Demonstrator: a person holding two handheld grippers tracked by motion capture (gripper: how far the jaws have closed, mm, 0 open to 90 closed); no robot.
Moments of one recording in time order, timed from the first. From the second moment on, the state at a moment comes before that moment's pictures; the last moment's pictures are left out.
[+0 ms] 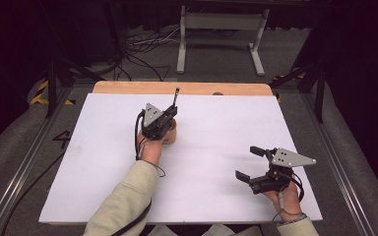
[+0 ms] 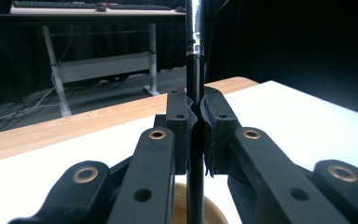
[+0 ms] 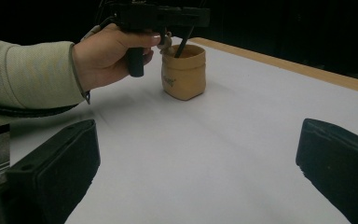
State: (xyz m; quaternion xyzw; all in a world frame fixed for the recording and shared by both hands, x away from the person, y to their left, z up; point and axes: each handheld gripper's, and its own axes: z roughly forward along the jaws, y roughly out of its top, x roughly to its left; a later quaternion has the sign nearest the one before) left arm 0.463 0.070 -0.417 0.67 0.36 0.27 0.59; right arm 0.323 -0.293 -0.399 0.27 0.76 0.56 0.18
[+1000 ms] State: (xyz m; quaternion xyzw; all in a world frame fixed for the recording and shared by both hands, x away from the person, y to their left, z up) left arm 0.455 0.057 -0.425 0.69 0.35 0.29 0.56; right arm 0.321 -0.286 -0.398 0.25 0.77 0.57 0.16
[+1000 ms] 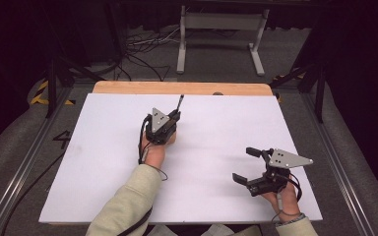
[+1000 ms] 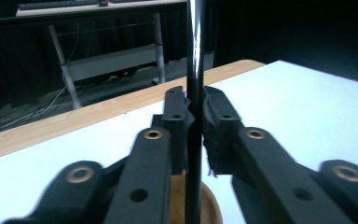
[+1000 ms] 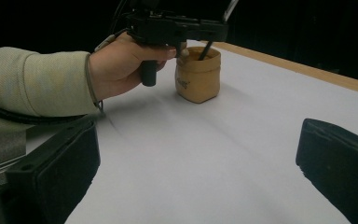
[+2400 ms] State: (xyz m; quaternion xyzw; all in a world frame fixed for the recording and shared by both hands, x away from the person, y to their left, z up) left arm 0.383 0.156 -0.386 0.72 0.27 0.17 0.62; right arm 0.341 -0.306 -0.393 0.27 0.74 0.58 0.21
